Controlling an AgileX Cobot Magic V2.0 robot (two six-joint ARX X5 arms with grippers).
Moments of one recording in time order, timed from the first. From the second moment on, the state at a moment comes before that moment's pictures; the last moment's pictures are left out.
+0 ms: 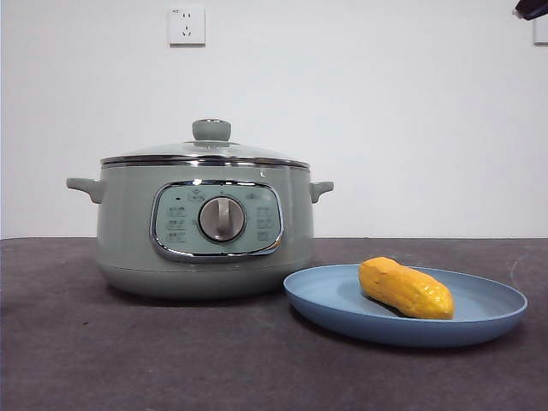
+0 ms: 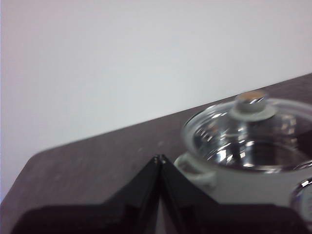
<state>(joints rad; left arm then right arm) -0.05 0.19 0.35 -0.16 0.10 0.18 0.43 0.65 0.80 -0.80 -0.39 0.18</state>
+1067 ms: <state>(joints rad) -0.05 0.00 0.02 -0.18 0.05 -0.02 0.43 0.65 0.80 -0.80 -0.39 0.18</state>
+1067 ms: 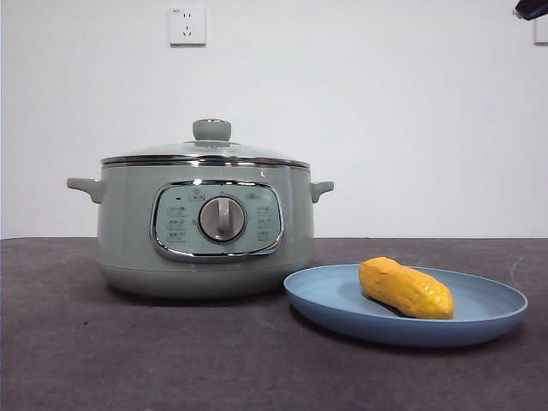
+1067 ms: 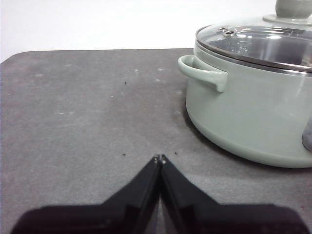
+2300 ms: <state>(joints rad) -0.05 0.00 0.02 -0.18 0.05 -0.02 0.08 0.18 0.30 -0.17 -0.29 0.05</state>
